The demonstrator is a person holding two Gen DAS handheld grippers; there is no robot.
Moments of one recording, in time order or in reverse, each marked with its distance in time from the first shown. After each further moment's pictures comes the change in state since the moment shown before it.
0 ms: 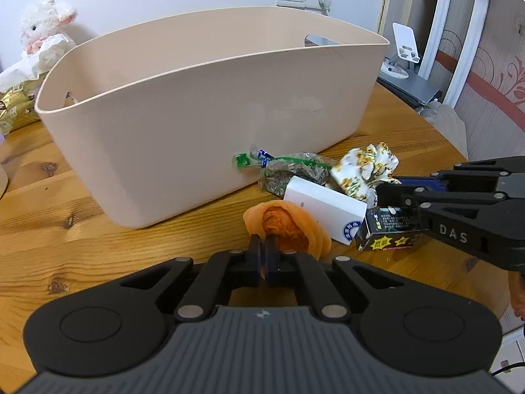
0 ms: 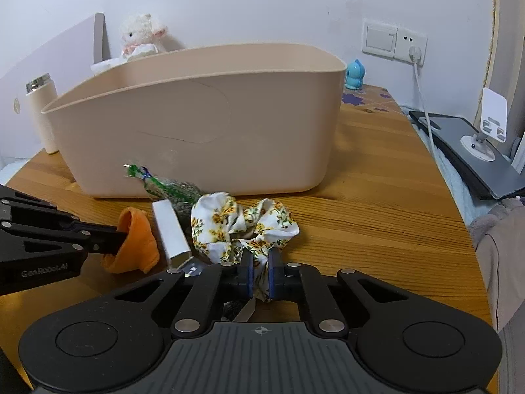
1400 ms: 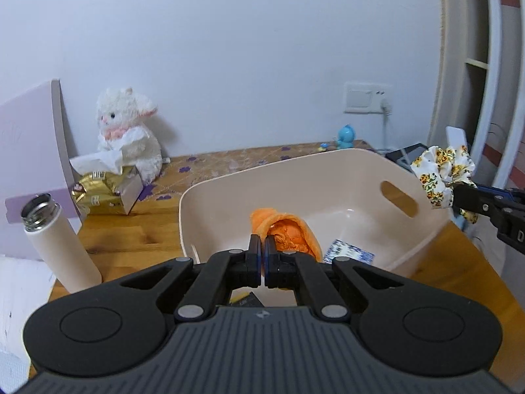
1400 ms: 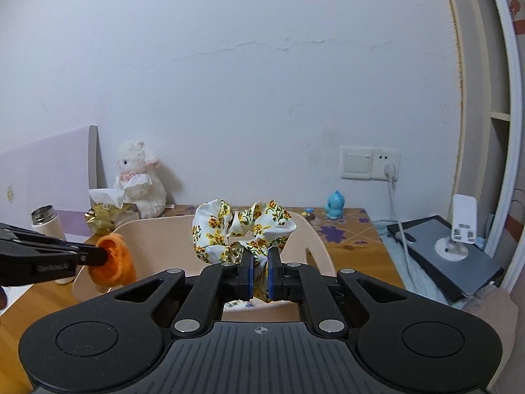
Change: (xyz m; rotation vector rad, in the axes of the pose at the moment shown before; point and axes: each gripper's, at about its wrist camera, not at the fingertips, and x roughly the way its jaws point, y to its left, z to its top) left arm -0.074 0.054 0.100 -0.075 -0.249 0.197; right arm -0.068 0.024 0.098 0.055 -0.359 -0.074
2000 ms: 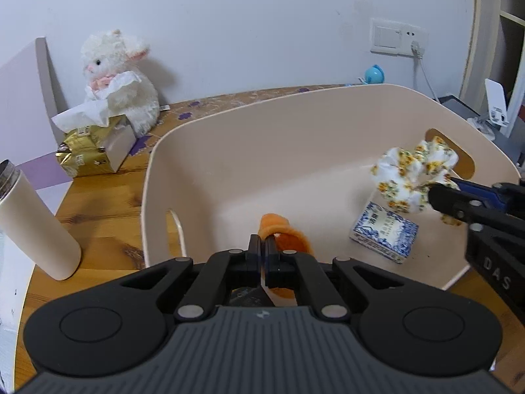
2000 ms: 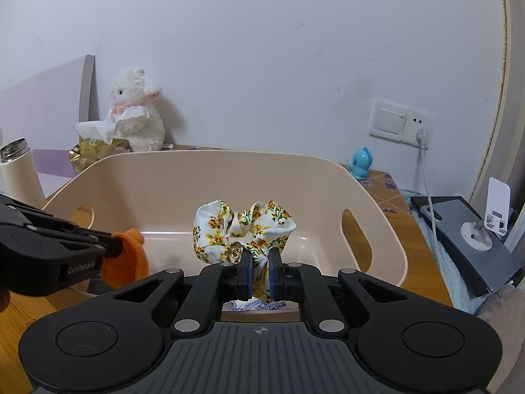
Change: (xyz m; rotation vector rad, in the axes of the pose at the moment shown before) left arm 0.081 -0.005 -0.013 0.019 0.188 0.058; right arm 0.088 0.030 -0.024 -0.107 0.187 -0.008
